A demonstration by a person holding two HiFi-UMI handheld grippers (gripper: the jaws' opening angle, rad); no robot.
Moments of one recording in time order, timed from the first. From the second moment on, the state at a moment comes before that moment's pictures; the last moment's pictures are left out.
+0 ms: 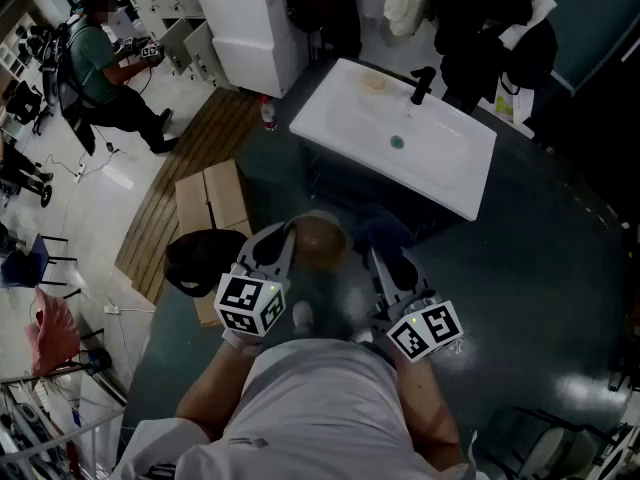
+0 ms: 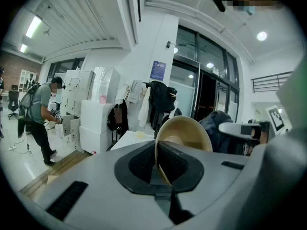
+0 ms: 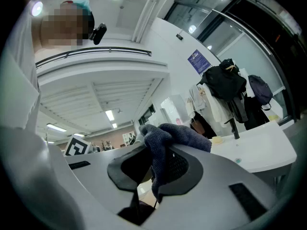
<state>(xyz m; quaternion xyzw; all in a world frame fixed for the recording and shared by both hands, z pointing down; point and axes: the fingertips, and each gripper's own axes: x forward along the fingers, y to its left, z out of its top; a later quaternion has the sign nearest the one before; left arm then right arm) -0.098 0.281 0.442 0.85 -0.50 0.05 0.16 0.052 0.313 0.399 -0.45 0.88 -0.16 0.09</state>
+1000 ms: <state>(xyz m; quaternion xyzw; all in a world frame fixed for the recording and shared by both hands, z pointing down) -0.213 0.238 0.482 0.83 -0.52 0.04 0.20 -0.005 0.242 0.437 -0.48 0.84 -0.23 0.11</state>
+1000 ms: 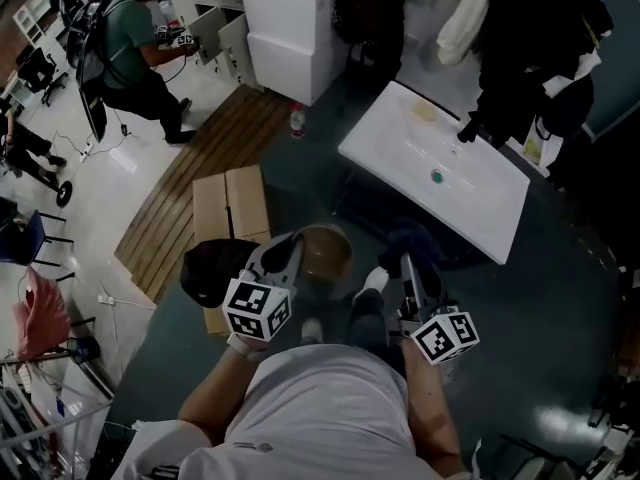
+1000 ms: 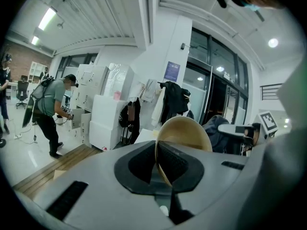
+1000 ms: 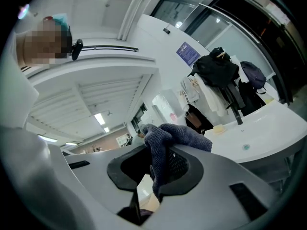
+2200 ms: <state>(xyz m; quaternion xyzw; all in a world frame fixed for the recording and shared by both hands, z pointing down) -0.158 0.008 0.473 0.72 -0.65 0.05 0.23 0.022 -0.050 0.433 -0.32 0.90 -0.27 0.10</state>
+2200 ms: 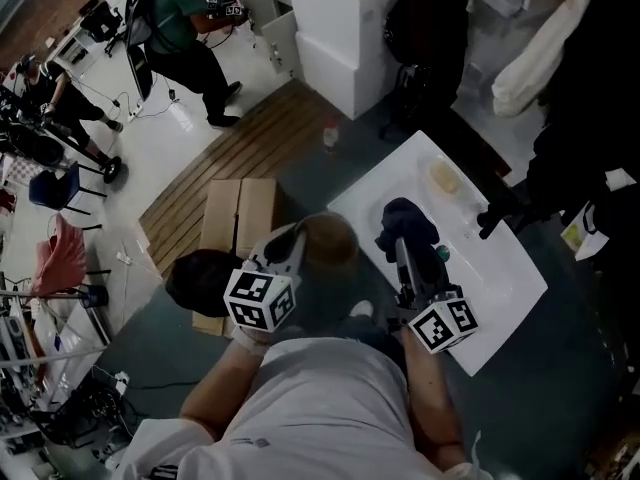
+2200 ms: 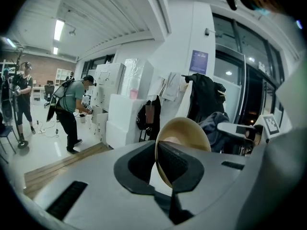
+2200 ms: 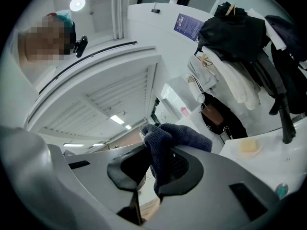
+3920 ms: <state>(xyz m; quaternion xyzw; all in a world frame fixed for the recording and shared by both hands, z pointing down) 0.014 -0.163 0.453 0.90 -0.36 0.09 0.22 0.063 -0.141 0.441 -0.51 0.84 -0.11 -0.12</state>
